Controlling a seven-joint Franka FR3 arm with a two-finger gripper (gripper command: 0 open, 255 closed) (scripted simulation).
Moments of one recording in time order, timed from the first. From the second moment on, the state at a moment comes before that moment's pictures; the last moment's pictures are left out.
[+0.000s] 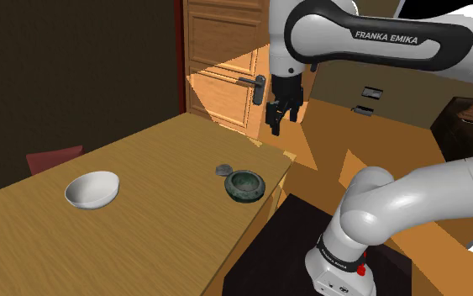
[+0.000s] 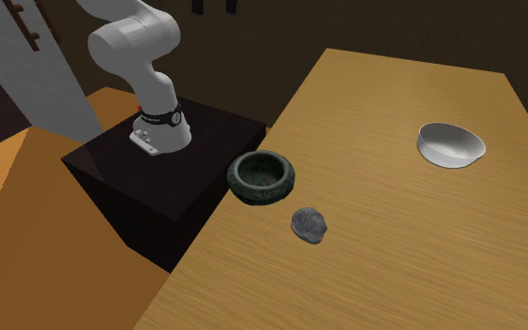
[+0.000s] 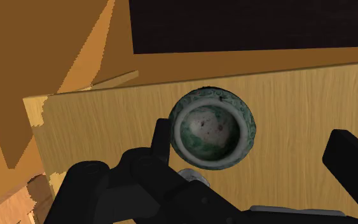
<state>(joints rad) 0.00 -0.76 0.06 -2.33 -0.12 1.42 0.15</state>
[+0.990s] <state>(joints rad) 0.04 -0.36 -0.09 -2.31 -0.27 1.76 -0.24</state>
